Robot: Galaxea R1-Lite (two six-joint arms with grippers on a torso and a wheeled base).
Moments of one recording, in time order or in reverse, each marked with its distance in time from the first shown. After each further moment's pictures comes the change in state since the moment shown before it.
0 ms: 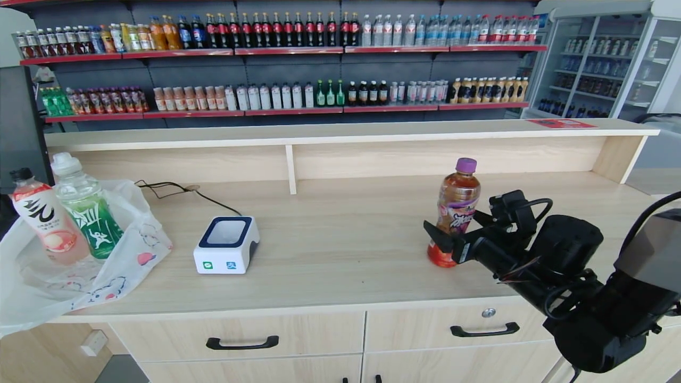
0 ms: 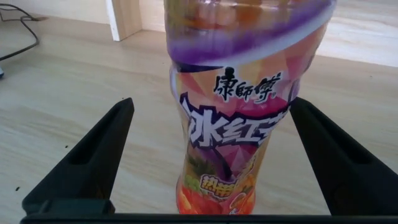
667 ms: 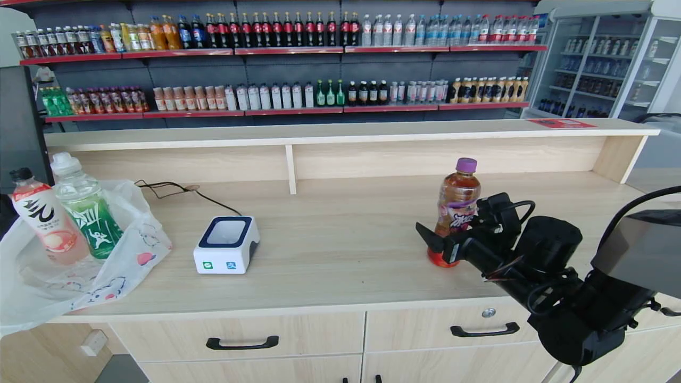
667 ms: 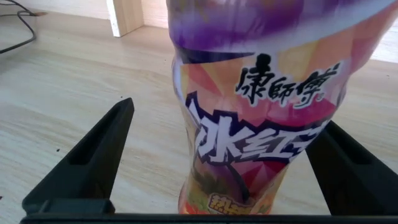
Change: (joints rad) left arm 0.000 0.000 0.000 0.000 0.000 0.000; right arm 0.009 0.056 -0.051 0.001 0.000 0.001
